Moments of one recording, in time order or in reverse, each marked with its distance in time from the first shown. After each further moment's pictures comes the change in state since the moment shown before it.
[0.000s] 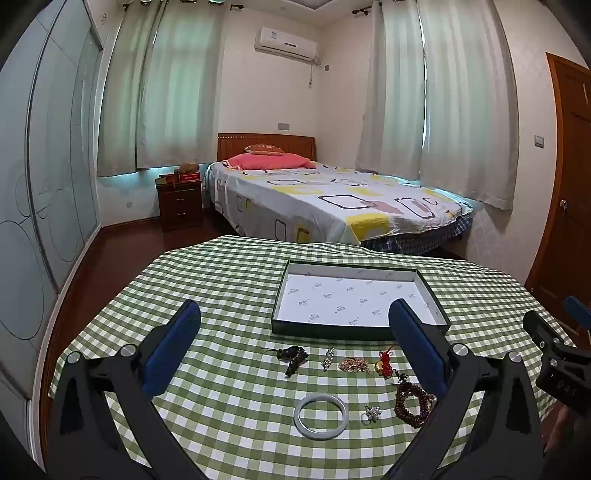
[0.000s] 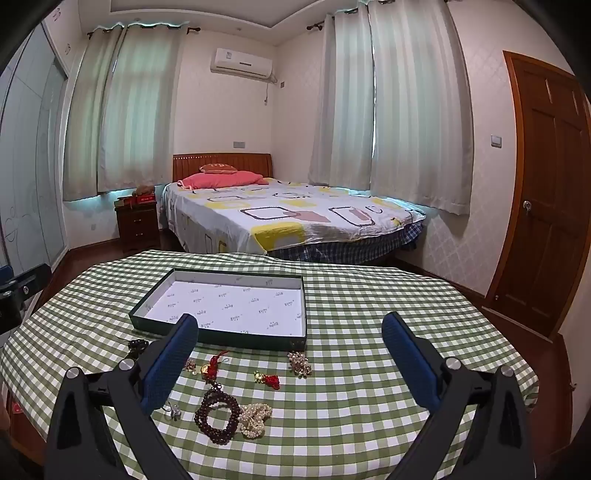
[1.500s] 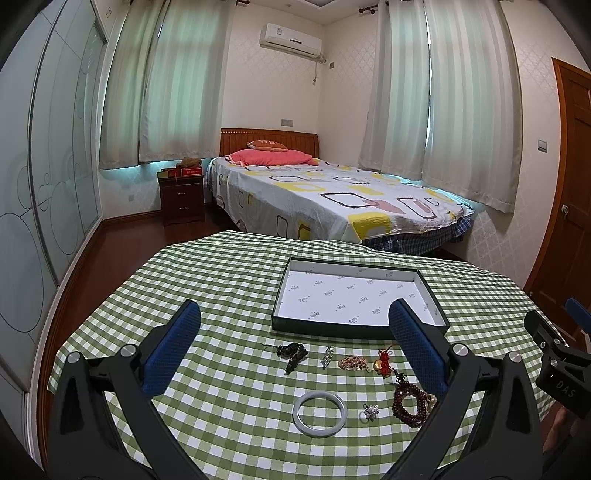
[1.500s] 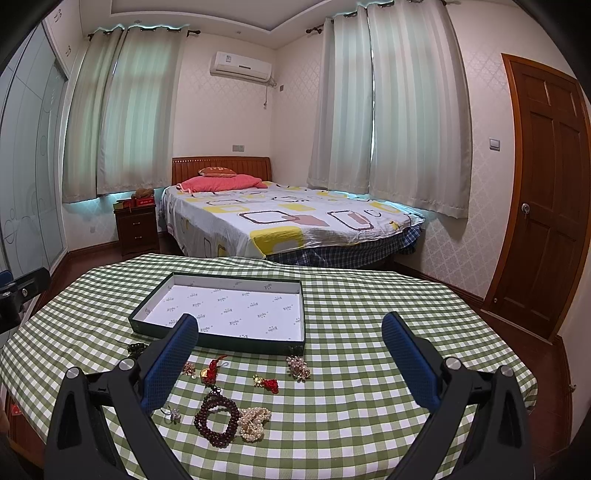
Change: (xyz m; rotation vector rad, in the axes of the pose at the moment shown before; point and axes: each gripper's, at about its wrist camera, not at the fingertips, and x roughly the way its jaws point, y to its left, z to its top) left arm -0.001 0.000 0.001 -0.021 0.026 -0.004; right arm 0.000 0.000 0.003 0.001 -0.008 -0.002
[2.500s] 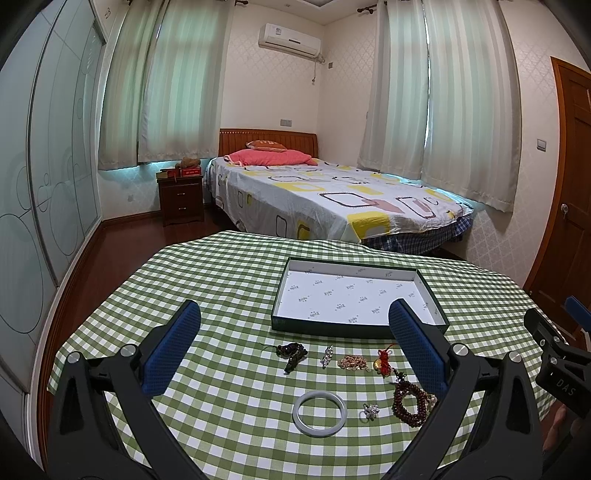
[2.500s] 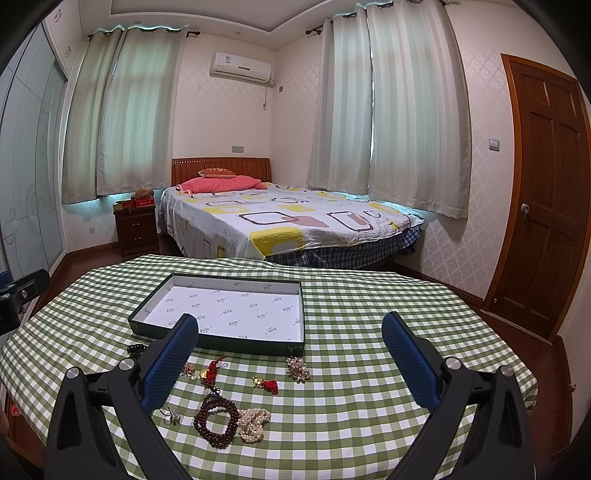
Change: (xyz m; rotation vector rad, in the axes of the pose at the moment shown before) left arm 0.000 0.001 0.000 -0.002 0.000 0.000; right arm 0.000 -0.001 0.001 0.001 -0.002 -0.001
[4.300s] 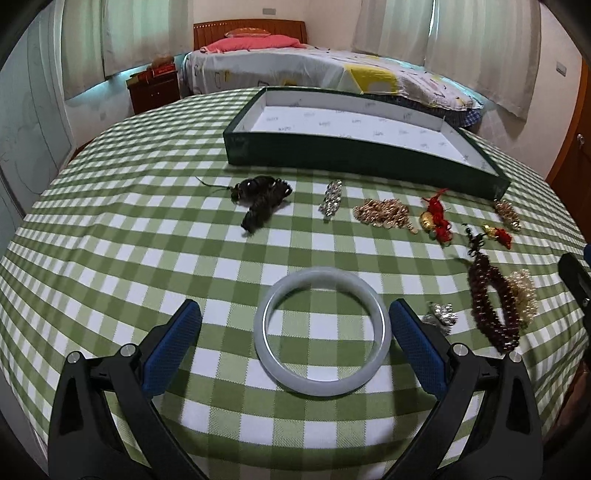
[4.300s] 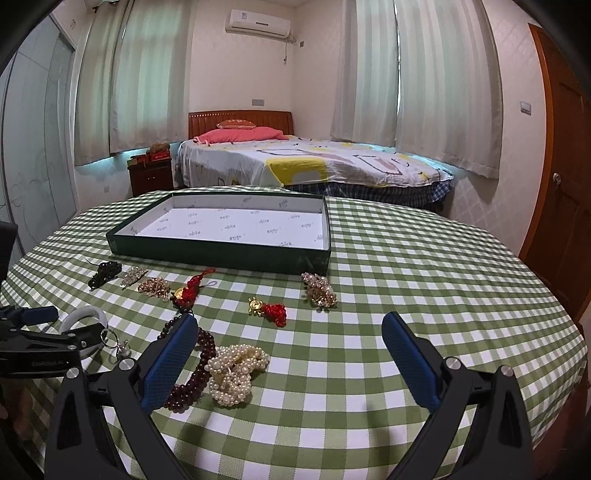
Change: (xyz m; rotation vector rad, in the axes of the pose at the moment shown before) left arm 0.147 -0.017 -0.132 0.059 0.449 -0.013; right arm 0.086 -0.003 -0.092 -0.027 0.163 0.098
